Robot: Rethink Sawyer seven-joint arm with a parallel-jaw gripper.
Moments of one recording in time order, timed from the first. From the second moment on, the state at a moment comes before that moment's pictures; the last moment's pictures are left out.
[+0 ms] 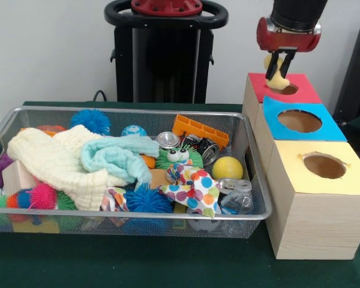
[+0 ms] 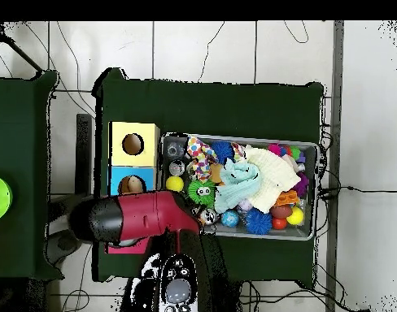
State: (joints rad) arm 0.06 -0.80 0.00 1.80 -0.07 0.76 1.79
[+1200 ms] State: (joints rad) arm 0.14 -0.76 -0.02 1.91 0.04 0.72 1.79
